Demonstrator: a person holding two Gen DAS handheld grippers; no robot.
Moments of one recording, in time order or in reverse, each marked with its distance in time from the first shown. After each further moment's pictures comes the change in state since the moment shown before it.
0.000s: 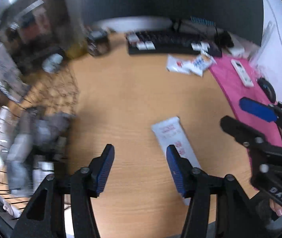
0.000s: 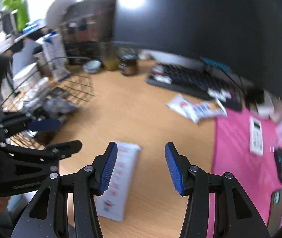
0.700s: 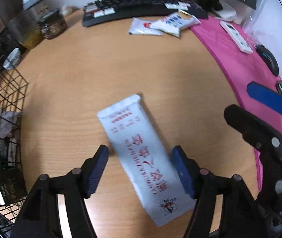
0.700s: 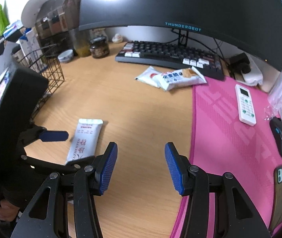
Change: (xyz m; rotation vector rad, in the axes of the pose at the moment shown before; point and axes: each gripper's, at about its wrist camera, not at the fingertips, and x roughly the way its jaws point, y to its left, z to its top) left arm 0.063 -0.060 -0.006 0.113 0.154 -0.030; right arm 0.018 -0.037 -0.031 0.052 0.059 -0.064
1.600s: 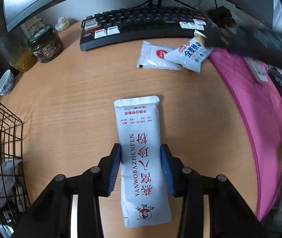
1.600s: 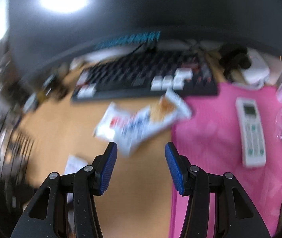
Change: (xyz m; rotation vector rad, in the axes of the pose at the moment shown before) left arm 0.014 0.027 0.066 -0.005 -0.056 -0.002; right arm 0.091 -0.081 0.126 0.281 0.005 -0.052
